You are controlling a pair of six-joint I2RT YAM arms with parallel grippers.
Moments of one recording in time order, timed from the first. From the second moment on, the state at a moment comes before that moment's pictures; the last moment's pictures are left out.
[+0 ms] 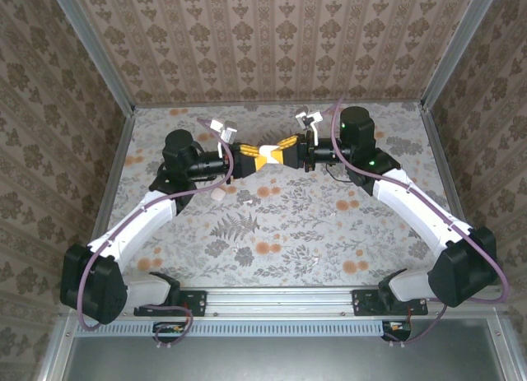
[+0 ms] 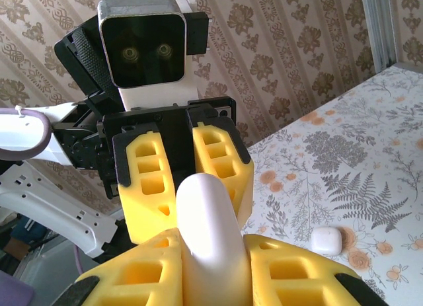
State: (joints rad) left arm -0.47 1.25 0.89 0.37 1.03 -0.45; right arm 0.43 1.36 1.17 0.00 -0.93 0.28
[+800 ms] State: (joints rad) left arm -0.47 1.27 0.89 0.39 1.03 -0.46; right arm 0.43 1.36 1.17 0.00 -0.93 0.28
